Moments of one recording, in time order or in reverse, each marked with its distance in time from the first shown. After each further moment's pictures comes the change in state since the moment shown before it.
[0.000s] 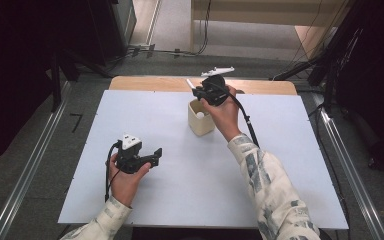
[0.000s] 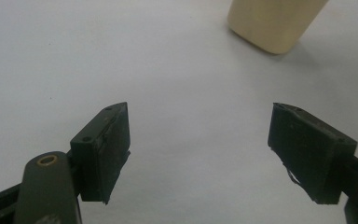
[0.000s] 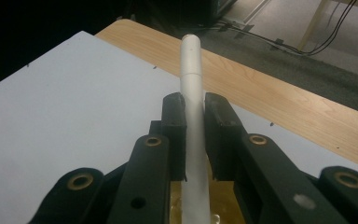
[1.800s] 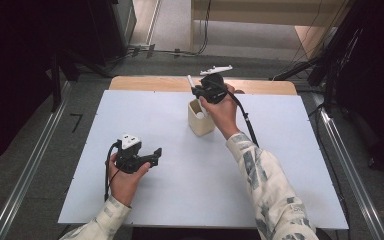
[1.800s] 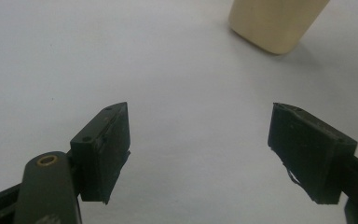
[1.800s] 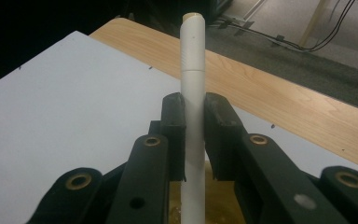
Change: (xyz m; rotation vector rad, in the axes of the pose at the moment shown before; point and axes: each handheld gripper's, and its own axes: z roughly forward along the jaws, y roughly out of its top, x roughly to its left) left arm 0.001 0.000 0.000 0.000 -0.001 0.003; right arm -0.006 0.002 0.013 0.009 0.001 0.015
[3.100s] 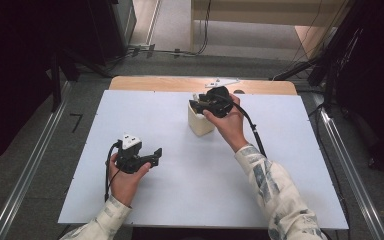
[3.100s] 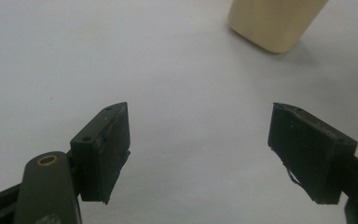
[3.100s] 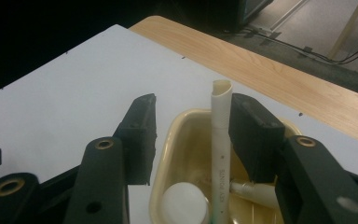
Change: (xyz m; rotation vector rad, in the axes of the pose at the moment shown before) left arm -0.001 0.000 0.000 0.004 0.001 0.003; right arm 0.008 -0.032 -0.025 -0.043 0.108 -0.049
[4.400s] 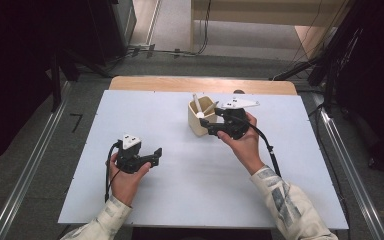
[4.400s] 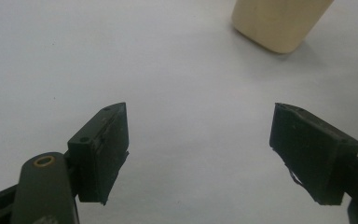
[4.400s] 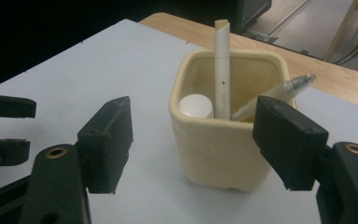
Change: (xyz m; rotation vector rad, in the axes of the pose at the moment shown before) left arm 0.000 0.000 0.001 0.002 0.014 0.003; right arm 0.008 -0.050 -0.049 -0.054 0.002 0.014
